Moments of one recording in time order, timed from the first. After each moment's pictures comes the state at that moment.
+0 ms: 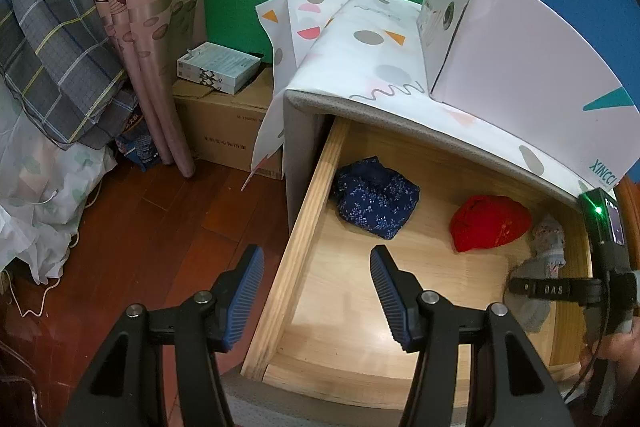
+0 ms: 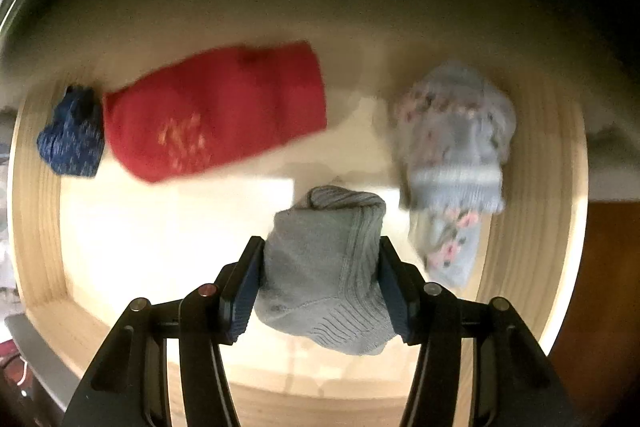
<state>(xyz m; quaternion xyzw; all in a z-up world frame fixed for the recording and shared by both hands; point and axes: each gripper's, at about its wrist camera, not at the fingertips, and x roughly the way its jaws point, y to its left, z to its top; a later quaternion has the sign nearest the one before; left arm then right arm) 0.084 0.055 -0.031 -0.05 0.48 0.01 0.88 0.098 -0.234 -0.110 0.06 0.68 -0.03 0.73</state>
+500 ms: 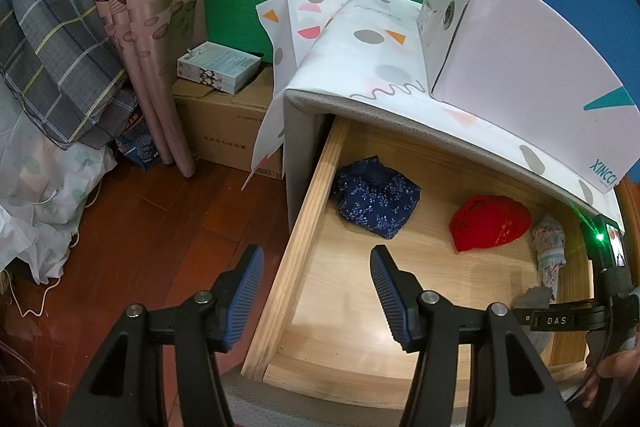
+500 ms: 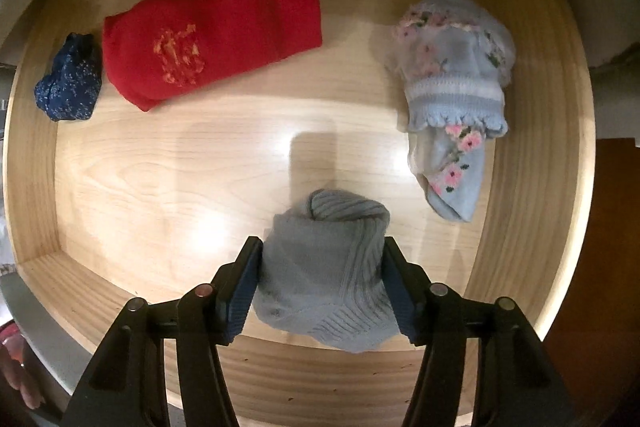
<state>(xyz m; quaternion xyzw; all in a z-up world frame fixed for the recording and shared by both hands) 0.084 0.055 -0.031 -0.05 0.48 0.01 0.88 0.045 -0.220 -0.120 0.05 0.73 -0.03 0.68</state>
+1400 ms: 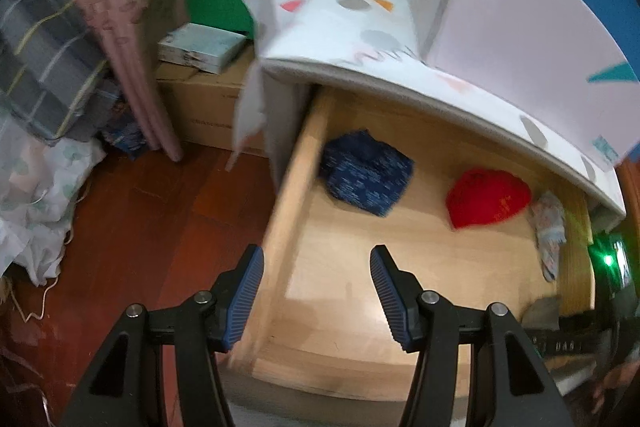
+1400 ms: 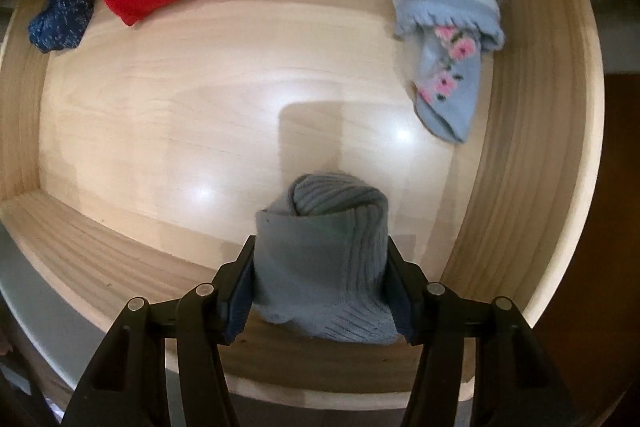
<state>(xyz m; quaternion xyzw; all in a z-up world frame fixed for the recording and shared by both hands) 0.092 0.045 -0.046 -0.04 0.52 -0.02 0.85 0.034 -0.206 -0.137 0.04 0.77 -0.01 0.63</state>
